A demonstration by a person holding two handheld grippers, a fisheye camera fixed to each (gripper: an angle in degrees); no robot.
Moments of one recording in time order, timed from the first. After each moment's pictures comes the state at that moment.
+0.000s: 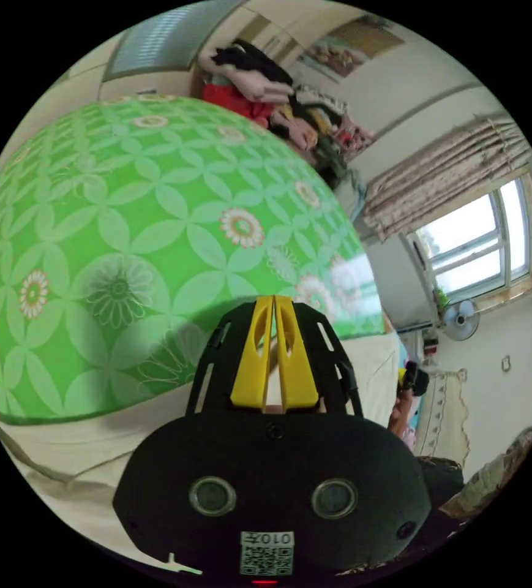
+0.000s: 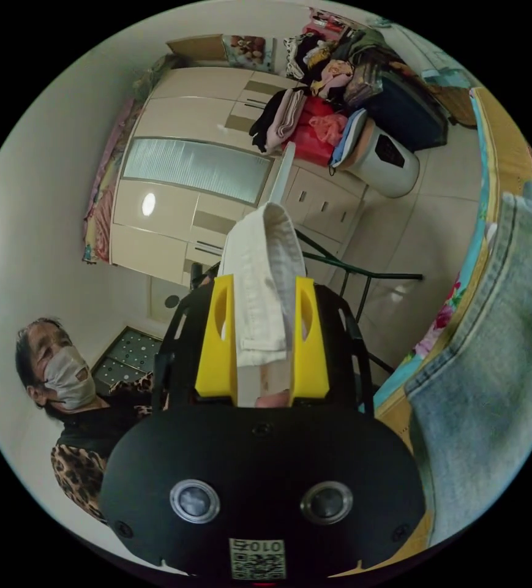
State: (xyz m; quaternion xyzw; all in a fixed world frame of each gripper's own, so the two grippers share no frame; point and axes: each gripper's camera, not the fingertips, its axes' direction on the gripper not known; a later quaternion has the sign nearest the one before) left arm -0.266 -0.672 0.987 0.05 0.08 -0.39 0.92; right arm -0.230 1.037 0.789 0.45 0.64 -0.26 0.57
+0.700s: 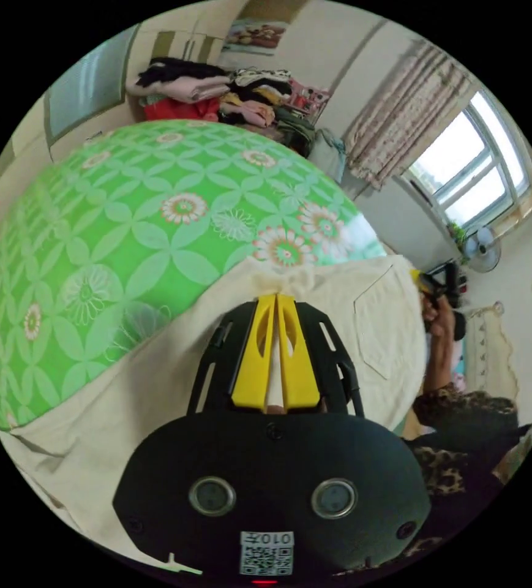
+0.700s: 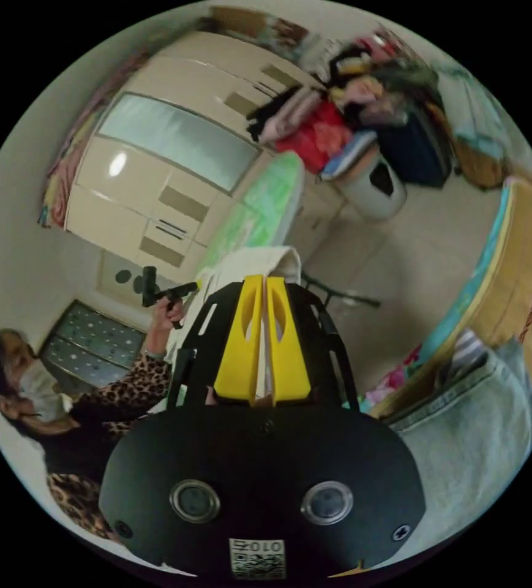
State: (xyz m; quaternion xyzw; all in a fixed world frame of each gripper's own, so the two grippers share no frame) left arm -0.200 -0.667 0.978 -0.01 0.02 -0.27 0.96; right arm -0.305 0.899 0.816 0.41 0.73 -0.20 0.51
